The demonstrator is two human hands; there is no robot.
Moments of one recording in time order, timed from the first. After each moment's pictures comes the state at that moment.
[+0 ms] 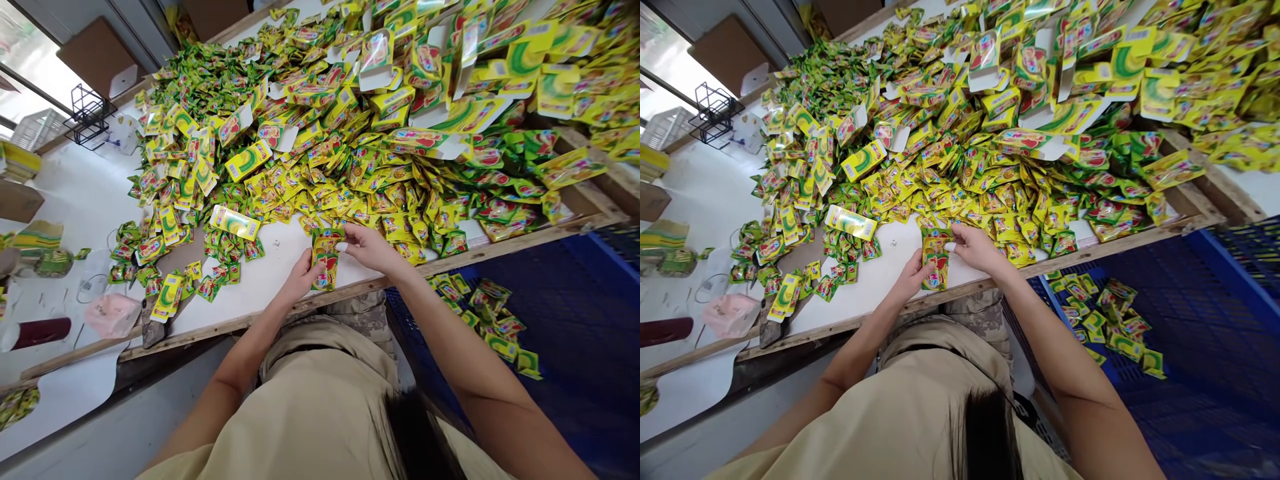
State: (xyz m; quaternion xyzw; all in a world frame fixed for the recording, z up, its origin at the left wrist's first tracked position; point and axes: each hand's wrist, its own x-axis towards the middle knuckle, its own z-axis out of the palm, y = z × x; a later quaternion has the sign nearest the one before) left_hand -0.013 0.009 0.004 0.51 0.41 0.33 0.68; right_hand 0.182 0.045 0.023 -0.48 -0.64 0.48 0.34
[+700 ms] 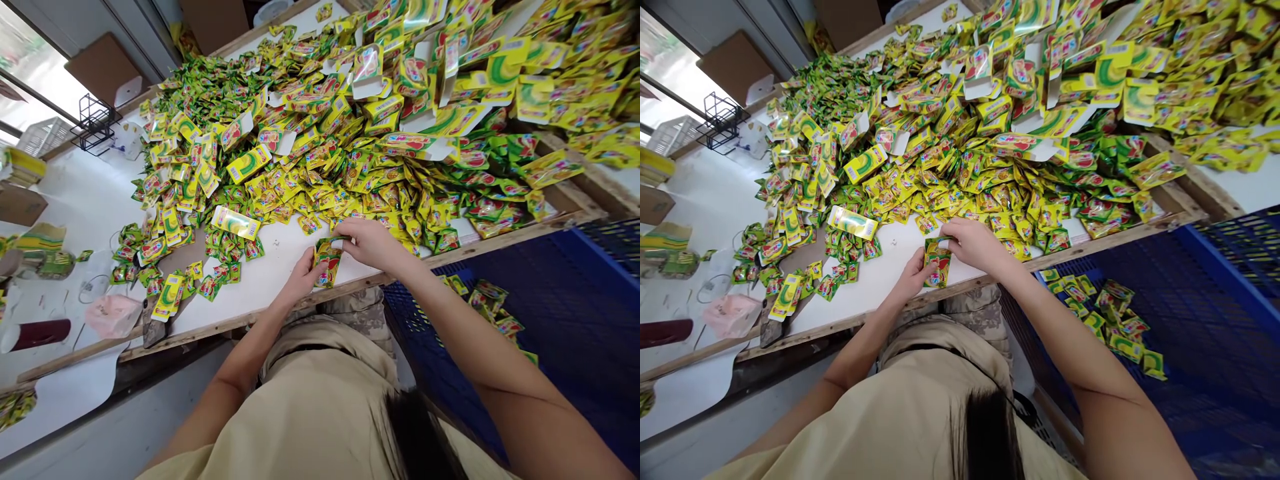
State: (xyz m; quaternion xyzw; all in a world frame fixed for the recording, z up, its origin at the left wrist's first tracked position) left_hand -0.004 0.004 0.014 0.53 0.40 0.34 0.66; right_hand 0.187 0.040 0.079 -0.48 -0.82 0.22 0.20
